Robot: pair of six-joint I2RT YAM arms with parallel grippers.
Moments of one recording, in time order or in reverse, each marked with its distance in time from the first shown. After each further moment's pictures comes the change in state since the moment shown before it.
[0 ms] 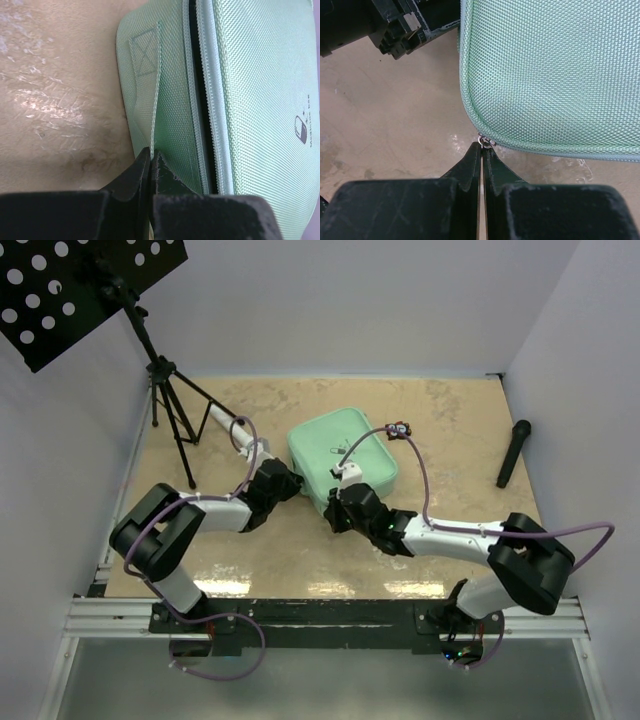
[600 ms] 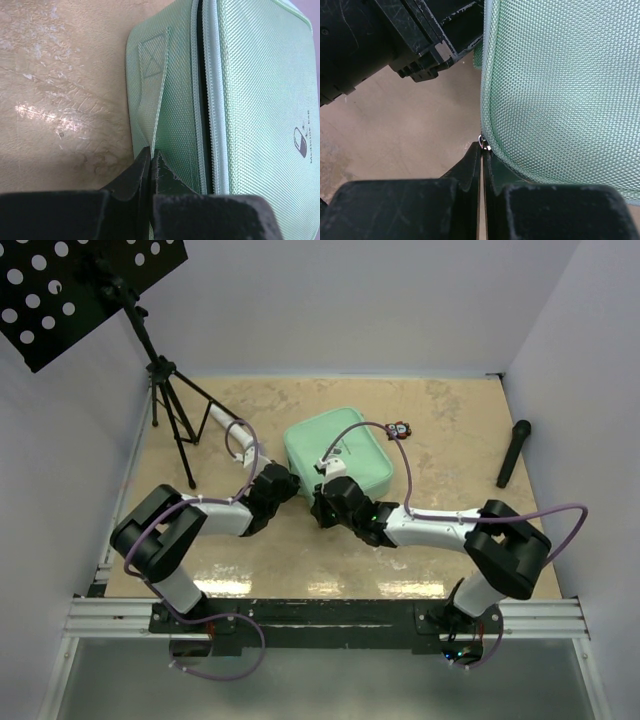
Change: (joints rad) left arm -0.031 -0.005 -0.031 0.029 -0.134 -0.052; right arm 0.012 0.145 0.137 -0.015 -0.026 -0.001
